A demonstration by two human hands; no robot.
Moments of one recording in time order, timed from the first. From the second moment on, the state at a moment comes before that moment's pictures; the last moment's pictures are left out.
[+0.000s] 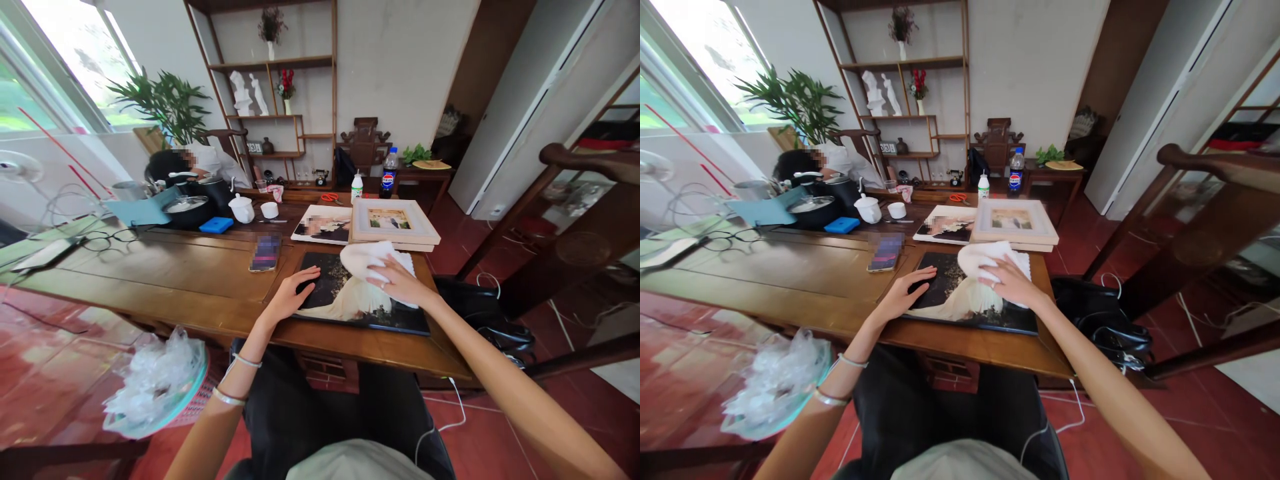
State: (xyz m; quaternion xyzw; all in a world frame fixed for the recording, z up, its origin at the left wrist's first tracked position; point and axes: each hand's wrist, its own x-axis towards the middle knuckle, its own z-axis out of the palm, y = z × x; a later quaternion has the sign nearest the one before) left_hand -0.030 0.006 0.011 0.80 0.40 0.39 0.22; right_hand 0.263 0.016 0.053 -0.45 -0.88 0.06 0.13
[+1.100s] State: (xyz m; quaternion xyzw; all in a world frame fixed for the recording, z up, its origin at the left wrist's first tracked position) left_hand -0.029 0.007 0.009 0.79 0.40 0.40 0.23; right_hand 0.278 -0.061 0.054 -0.41 -0.90 0.03 0.12
